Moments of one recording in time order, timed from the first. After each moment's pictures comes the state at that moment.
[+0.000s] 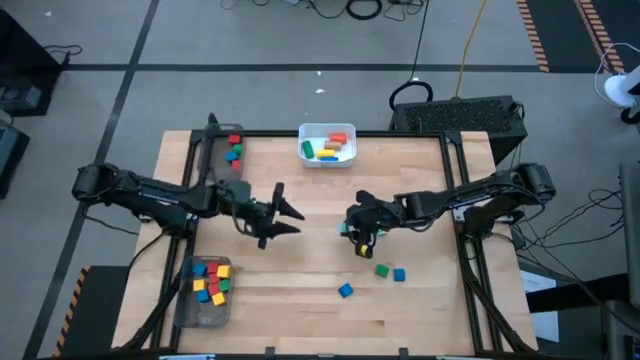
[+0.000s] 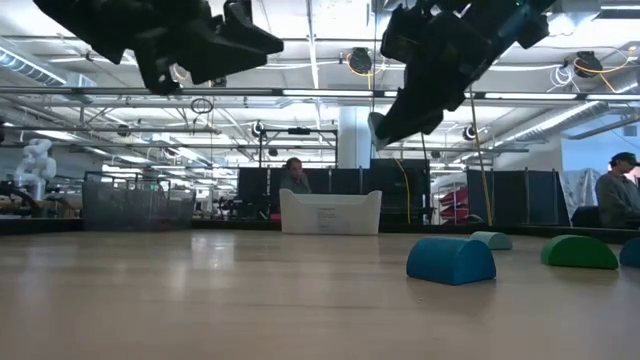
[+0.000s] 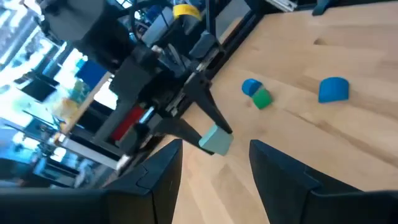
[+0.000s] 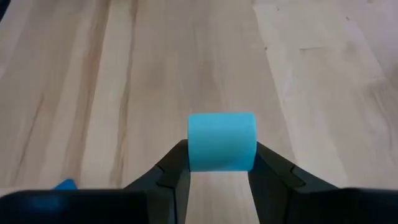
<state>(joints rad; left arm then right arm) -0.01 1.19 0.56 0.40 0.21 0.87 0.10 1.48 0.88 -0.13 0.07 0.20</state>
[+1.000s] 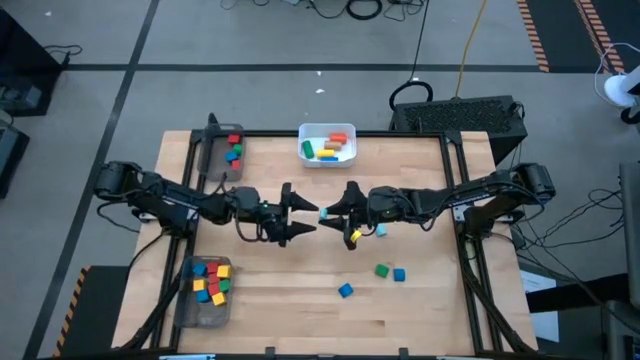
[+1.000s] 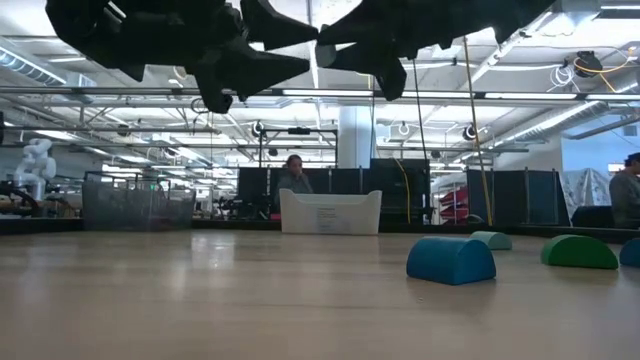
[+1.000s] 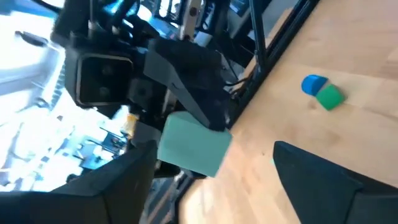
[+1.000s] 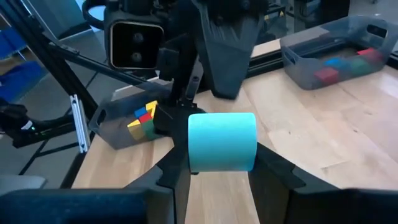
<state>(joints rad) -0.05 1.42 0.56 0.81 0.06 1.02 0.08 1.48 0.88 0.34 0.07 0.37</state>
